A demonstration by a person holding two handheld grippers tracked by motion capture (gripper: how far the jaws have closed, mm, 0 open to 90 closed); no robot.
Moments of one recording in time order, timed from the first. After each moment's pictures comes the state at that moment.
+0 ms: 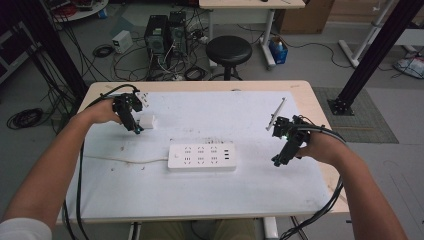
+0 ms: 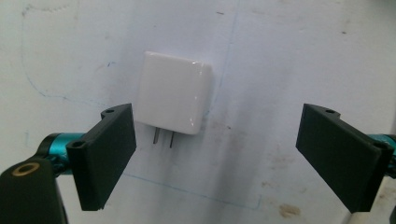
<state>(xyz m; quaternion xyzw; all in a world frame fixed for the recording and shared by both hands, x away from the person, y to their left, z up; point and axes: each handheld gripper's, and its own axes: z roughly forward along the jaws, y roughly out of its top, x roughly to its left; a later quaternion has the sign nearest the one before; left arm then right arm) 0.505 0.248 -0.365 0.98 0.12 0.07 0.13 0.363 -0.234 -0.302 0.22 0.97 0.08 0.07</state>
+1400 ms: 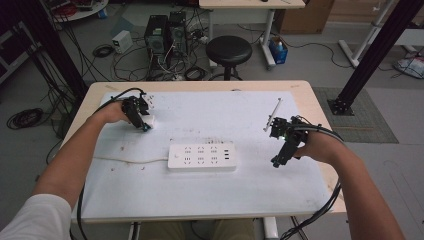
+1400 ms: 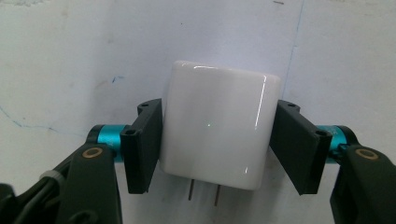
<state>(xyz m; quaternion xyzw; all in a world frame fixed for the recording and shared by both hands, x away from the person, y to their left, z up) 0.542 0.246 -0.409 0.98 0.10 0.06 0.14 0.365 -0.228 -0.304 0.22 0.97 0.06 0.06</state>
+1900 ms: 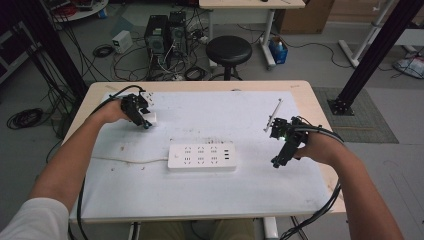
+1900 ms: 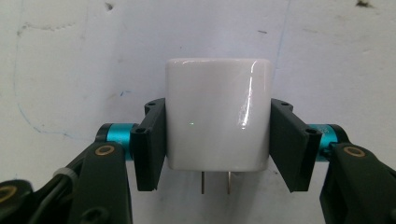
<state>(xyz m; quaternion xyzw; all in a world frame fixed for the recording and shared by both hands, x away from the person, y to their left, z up) 0.533 0.243 -0.393 0.98 0.11 0.08 0.16 0.363 -0.229 -0.304 0.22 0.97 0.06 0.06</state>
